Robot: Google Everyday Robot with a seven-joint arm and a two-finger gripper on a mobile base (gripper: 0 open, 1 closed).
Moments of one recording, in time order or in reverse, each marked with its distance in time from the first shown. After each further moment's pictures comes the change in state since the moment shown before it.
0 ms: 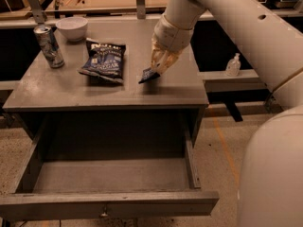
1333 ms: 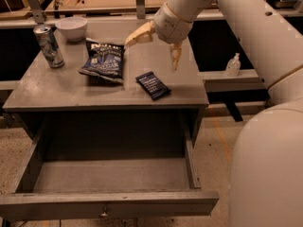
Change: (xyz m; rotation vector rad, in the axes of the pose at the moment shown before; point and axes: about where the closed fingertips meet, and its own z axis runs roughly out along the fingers) arm 0.008 -0.032 -0.014 0.181 -0.035 -0.023
